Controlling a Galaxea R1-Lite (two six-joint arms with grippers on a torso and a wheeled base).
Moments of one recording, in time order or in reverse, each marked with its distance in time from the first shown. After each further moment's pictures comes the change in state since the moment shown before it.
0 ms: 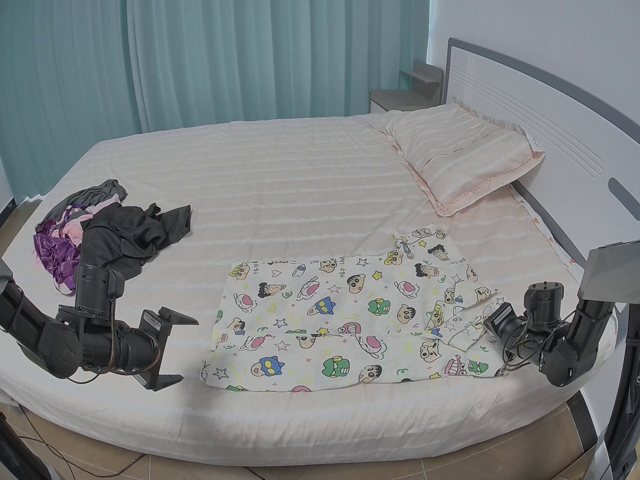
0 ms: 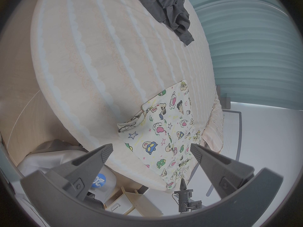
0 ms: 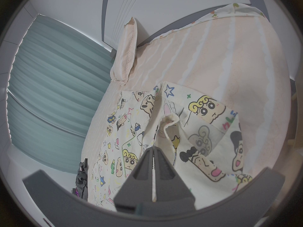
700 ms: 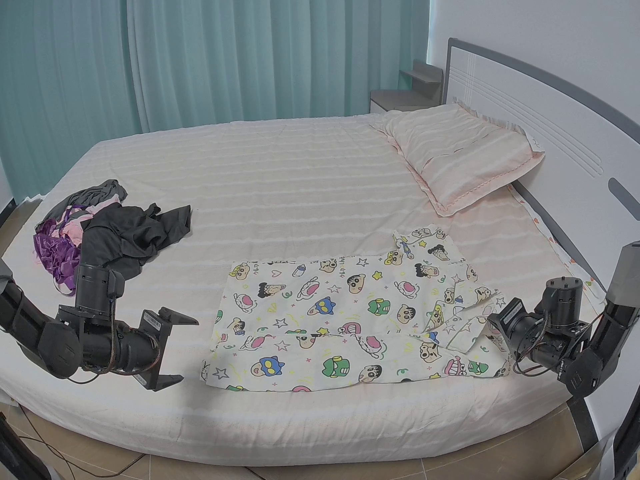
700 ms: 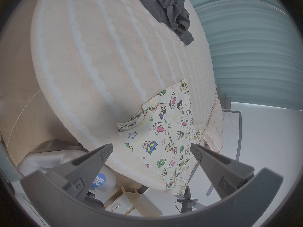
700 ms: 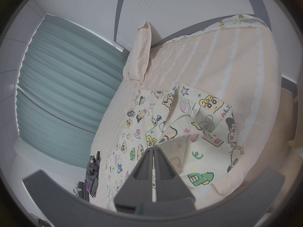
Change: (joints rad) left arm -0.001 -0.001 0.000 0.001 -0.001 -0.001; right arm 0.071 -0.214 0.149 -0.005 -0.002 0.004
